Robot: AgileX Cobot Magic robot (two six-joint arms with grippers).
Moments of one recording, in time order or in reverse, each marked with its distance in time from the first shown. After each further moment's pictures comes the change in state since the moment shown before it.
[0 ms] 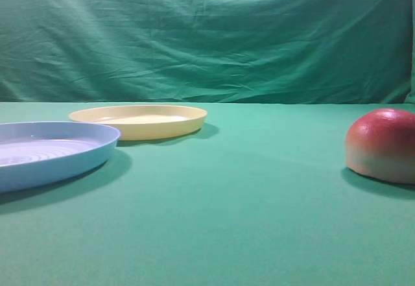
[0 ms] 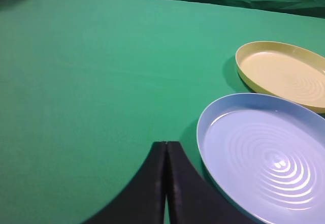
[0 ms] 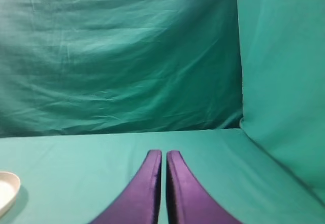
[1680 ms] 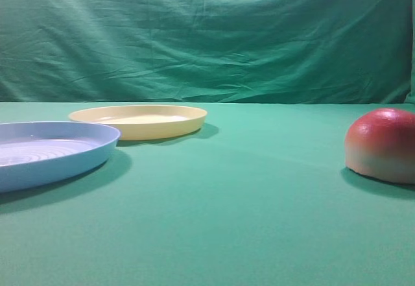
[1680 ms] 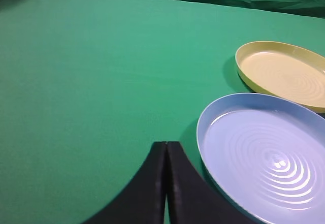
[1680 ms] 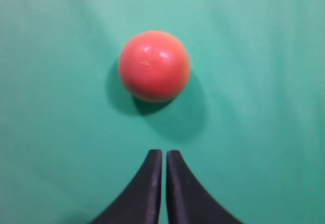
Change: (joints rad) left arm 0.000 0.000 0.000 0.000 0.000 0.000; right arm 0.385 1.188 -0.738 0.383 0.907 -0.724
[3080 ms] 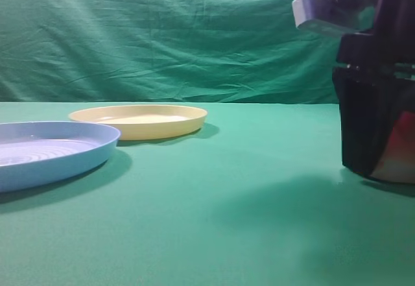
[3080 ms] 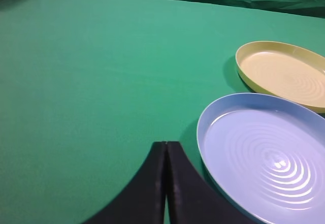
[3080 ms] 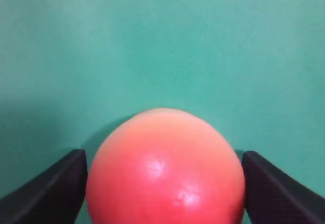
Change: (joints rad) left arm 0.000 0.000 0.000 0.000 0.000 0.000; right arm 0.025 0.419 -0.159 0.041 -0.177 -0.057
